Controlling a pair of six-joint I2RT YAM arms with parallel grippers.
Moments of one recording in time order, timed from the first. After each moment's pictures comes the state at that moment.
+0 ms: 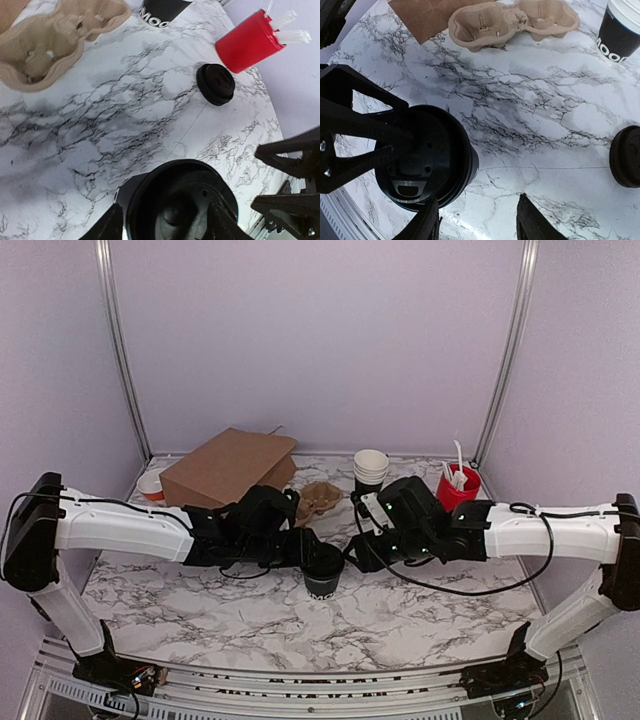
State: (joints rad) left arm -1.04 1.67 1.07 -0.09 -0.12 -0.83; right arm 0.96 1.41 0.97 -0.33 0.10 0.42
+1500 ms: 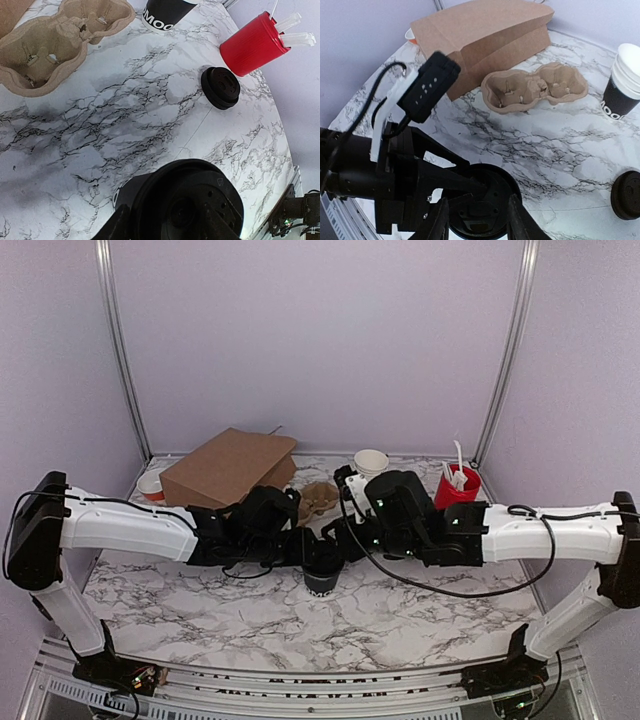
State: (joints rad) left arm -1.04 1.70 1.08 -0.09 -0.13 -0.81; right arm 1.08 1.41 1.05 -0.20 0.27 0.42
